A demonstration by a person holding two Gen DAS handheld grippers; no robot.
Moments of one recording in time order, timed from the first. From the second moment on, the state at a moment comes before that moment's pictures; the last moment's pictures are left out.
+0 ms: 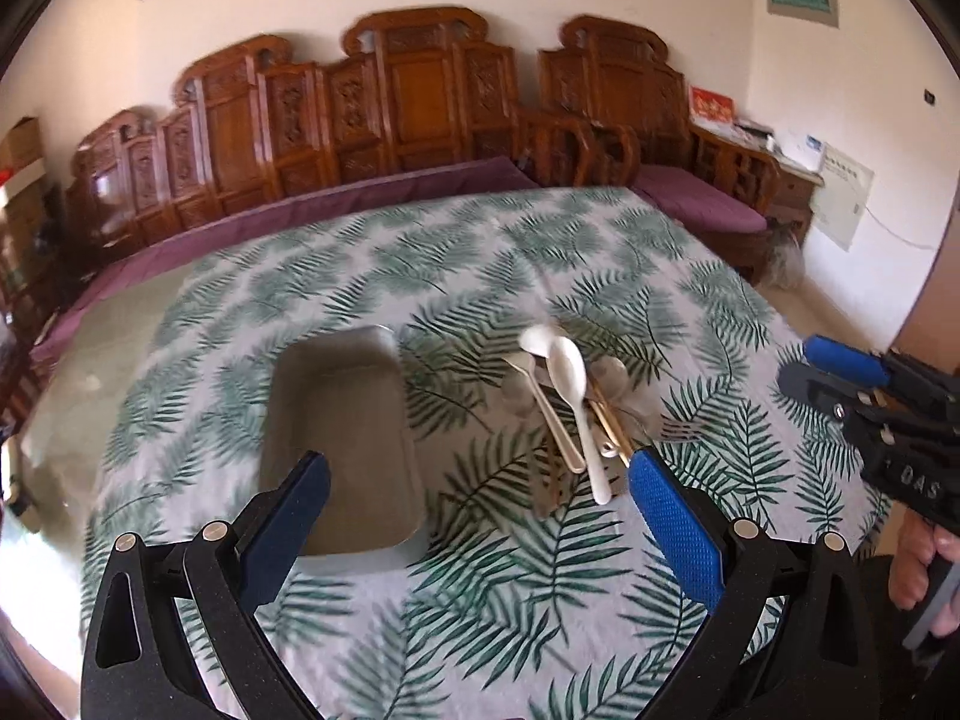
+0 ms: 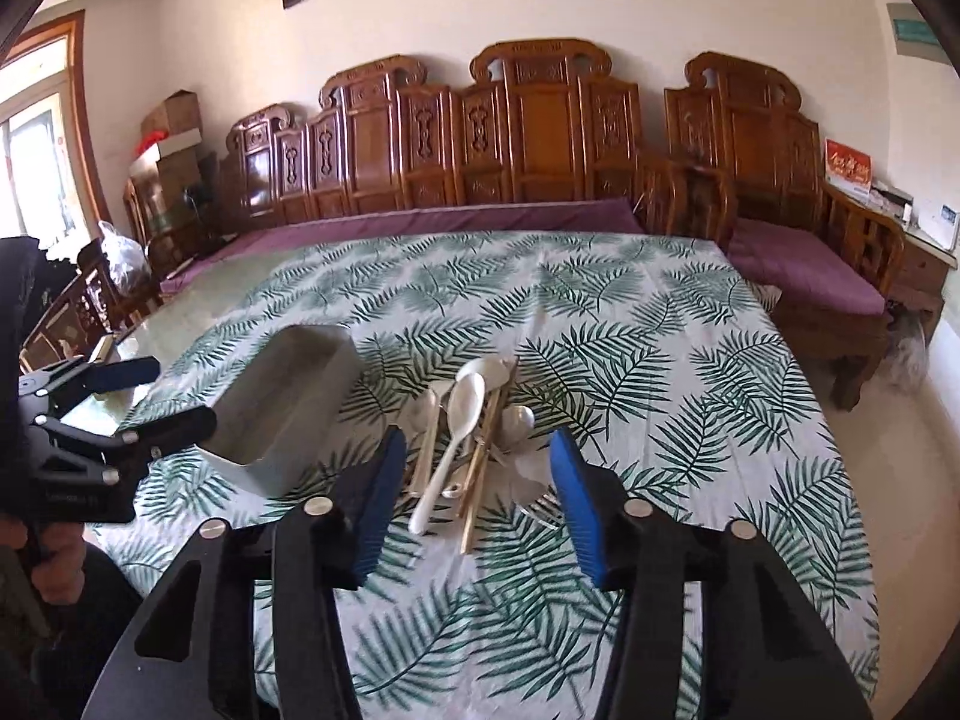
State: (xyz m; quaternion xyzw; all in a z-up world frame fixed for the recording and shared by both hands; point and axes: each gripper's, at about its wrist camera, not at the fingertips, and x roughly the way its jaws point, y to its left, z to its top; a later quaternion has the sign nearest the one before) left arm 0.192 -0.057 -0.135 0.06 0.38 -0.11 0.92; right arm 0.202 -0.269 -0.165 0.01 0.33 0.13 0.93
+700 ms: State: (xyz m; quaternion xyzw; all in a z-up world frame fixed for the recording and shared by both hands) left arm 0.286 -0.097 -0.241 0.06 0.48 -0.15 0.86; right arm 0.296 -0.283 -0.240 0.04 0.39 0.15 0.91
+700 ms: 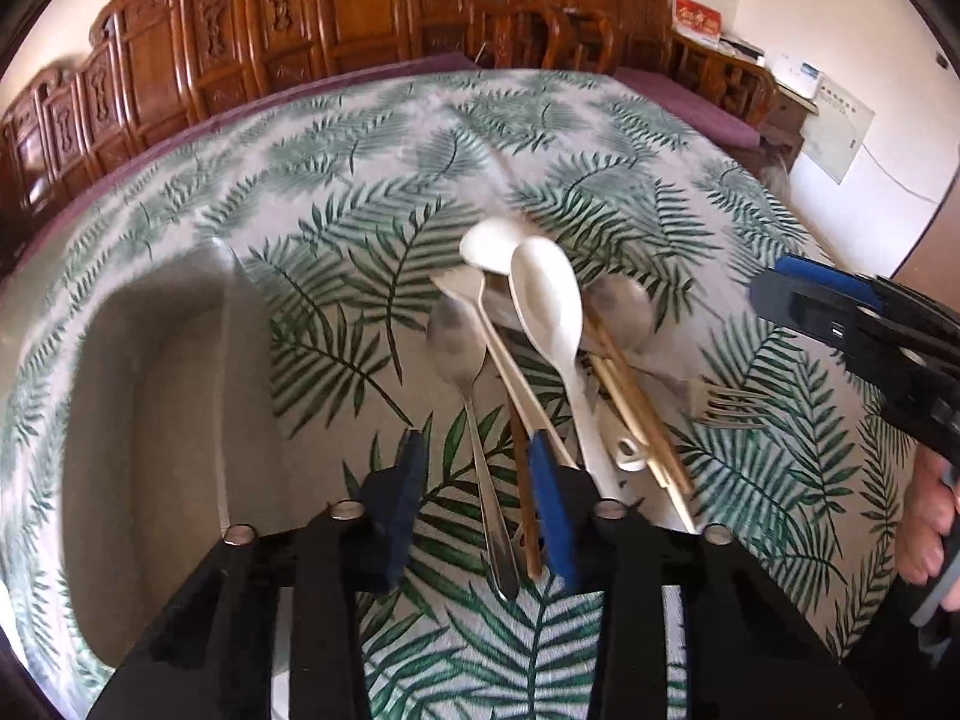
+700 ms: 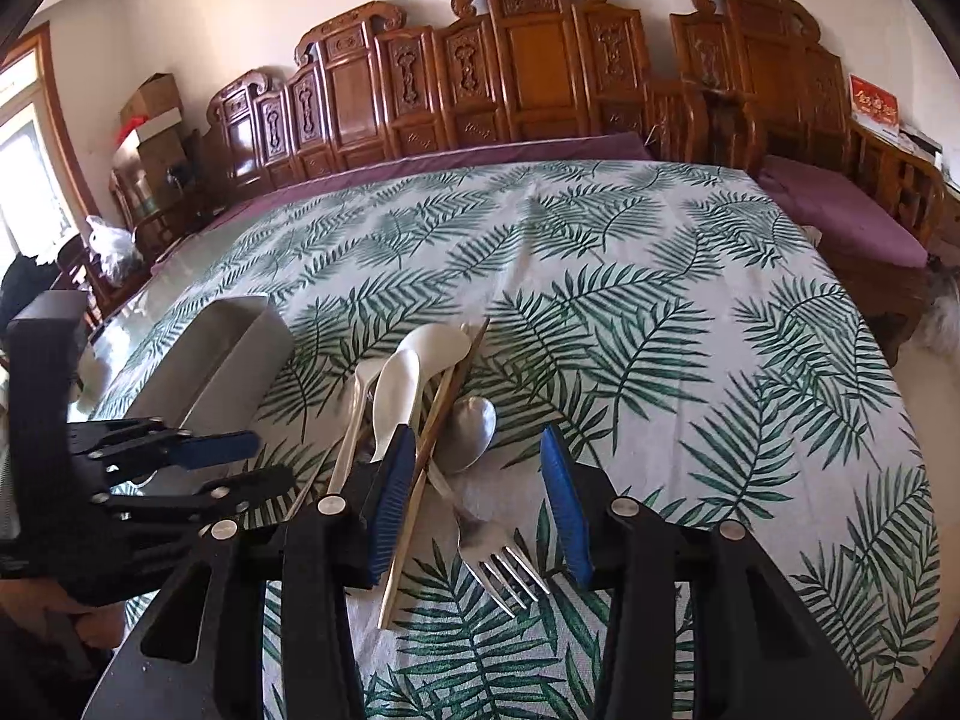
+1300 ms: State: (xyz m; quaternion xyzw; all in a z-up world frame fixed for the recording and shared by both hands) left arm 0.300 -0.096 -0.262 0.06 0.49 -0.13 0.86; right arm 0.305 -0.268 -0.255 0.02 0.41 0.18 0.89
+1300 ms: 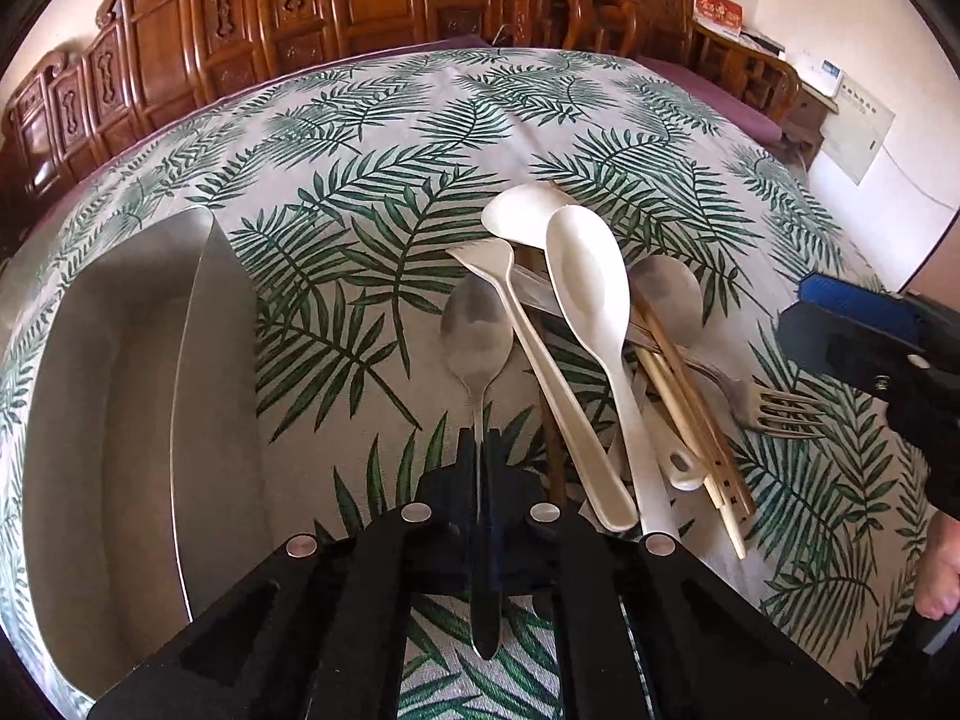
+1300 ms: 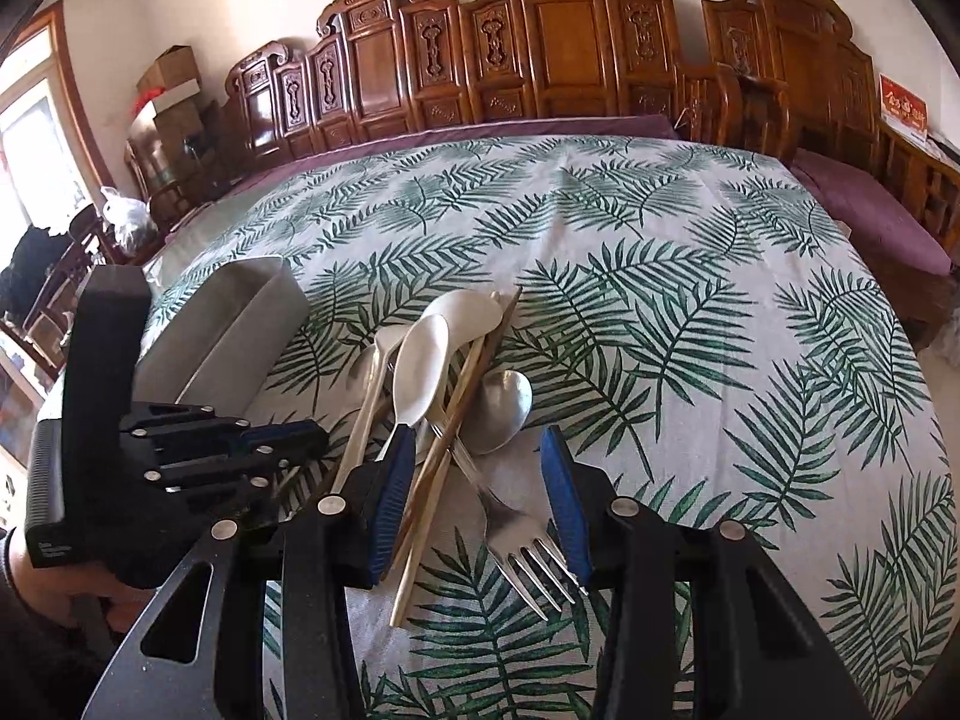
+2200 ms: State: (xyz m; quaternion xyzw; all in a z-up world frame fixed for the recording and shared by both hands) left arm 0.288 -0.067 -0.231 0.03 0.46 -0.14 0.87; right arm 0.331 -0.203 -0.284 -0.02 0.46 0.21 0.87
